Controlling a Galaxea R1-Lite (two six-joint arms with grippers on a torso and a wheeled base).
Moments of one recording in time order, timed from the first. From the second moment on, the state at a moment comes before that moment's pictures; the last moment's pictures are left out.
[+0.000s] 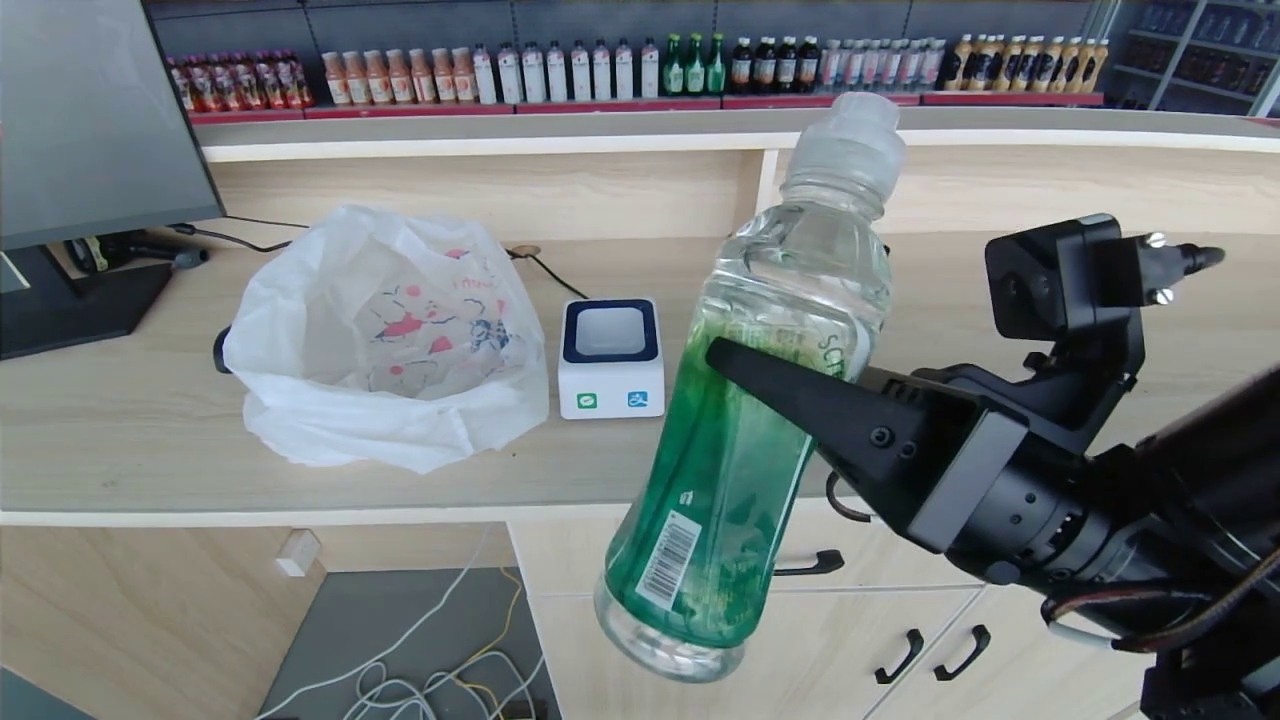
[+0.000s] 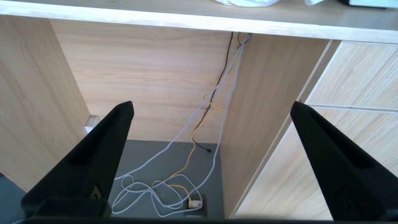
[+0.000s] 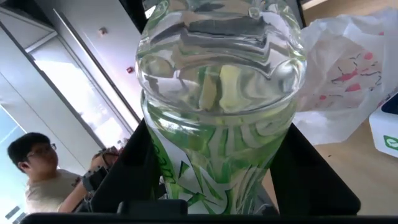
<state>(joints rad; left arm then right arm) 0.00 0.00 0.00 0.00 0.00 0.00 0.78 1.68 -0.58 -1.57 0.44 0.64</state>
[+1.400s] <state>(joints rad) 0.00 0.00 0.00 0.00 0.00 0.00 0.85 1.56 -0.60 -1.57 0.45 0.72</state>
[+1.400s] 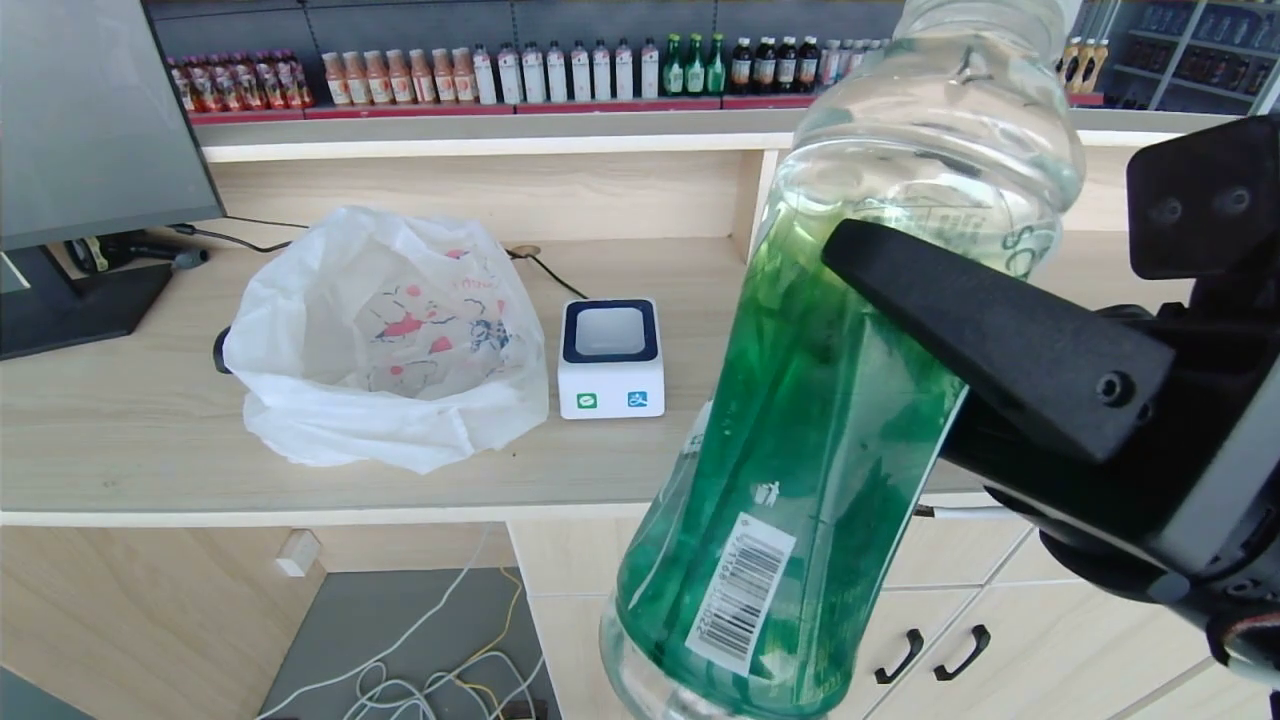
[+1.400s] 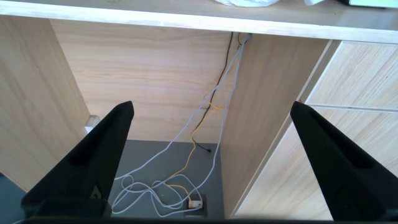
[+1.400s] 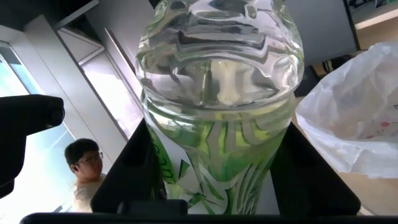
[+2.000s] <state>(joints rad) 0.00 0.00 0.00 0.00 0.00 0.00 0.86 1.54 -0.58 -1.57 0.45 0.72</state>
